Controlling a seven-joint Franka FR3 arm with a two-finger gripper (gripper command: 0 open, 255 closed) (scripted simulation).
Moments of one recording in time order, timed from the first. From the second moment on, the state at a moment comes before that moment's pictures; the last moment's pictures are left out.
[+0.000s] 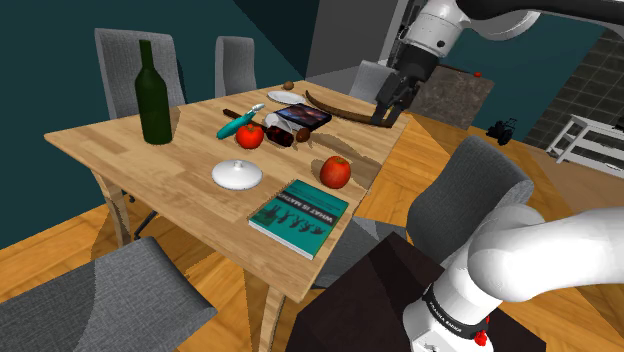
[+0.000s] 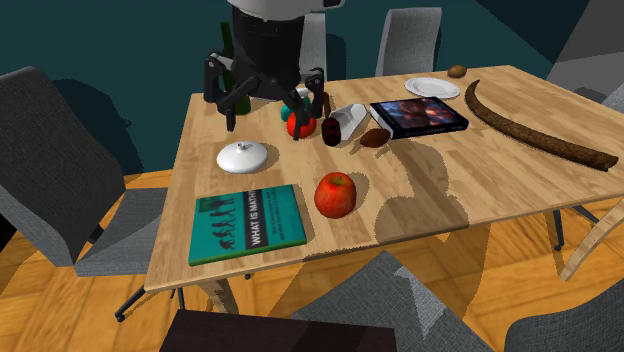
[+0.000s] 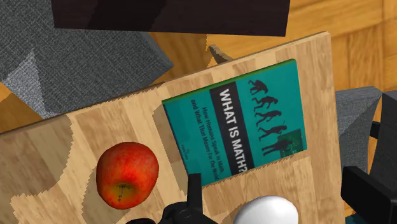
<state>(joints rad) 0.01 -0.78 -0.07 -2.36 0.12 1.67 -0.12</state>
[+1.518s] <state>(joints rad) -0.06 -0.29 -0.19 -2.44 0.04 2.34 -0.24</state>
